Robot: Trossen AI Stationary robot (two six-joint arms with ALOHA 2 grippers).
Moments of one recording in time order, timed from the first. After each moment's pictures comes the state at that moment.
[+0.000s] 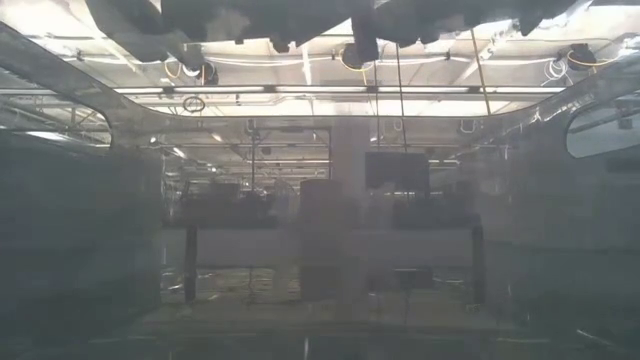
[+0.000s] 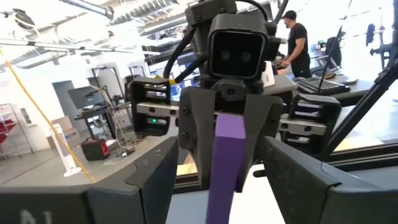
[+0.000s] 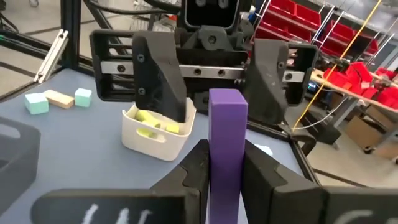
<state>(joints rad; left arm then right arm) -0.07 1.64 0.80 1.05 -0.16 0.31 0.00 1.21 0.71 0.34 -0.01 -0.33</state>
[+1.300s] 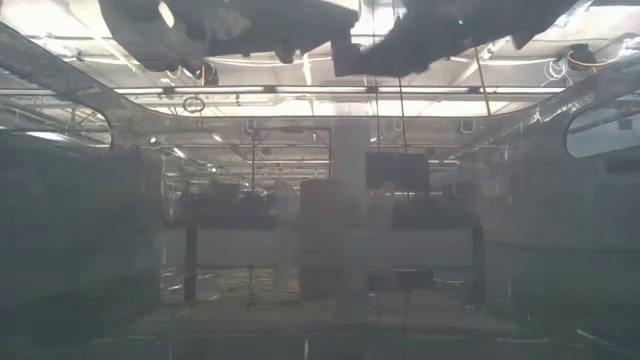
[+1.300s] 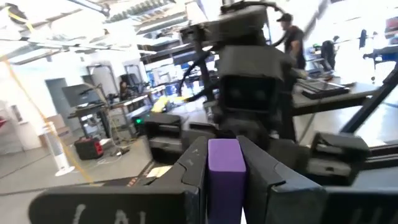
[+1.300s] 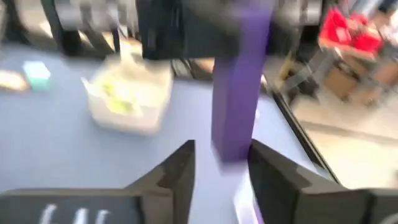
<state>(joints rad) 0.03 1.64 0.80 1.05 -0.05 0.27 0.00 1.30 0.71 0.31 0.15 -0.22</state>
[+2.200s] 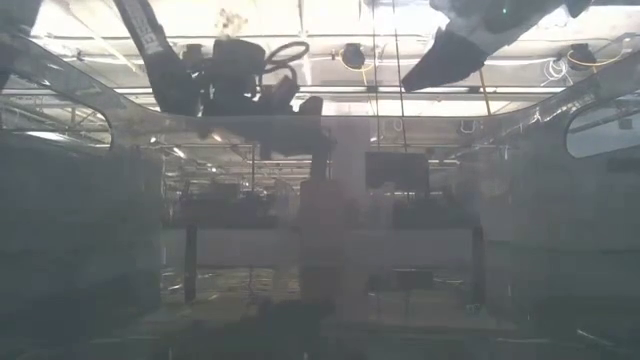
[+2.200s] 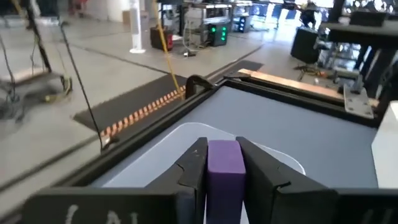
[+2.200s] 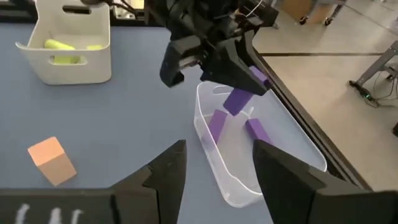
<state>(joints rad) 0.31 1.84 0.80 0.91 -0.17 -0.09 0.00 1.05 0.71 -0.17 0.37 0.01</state>
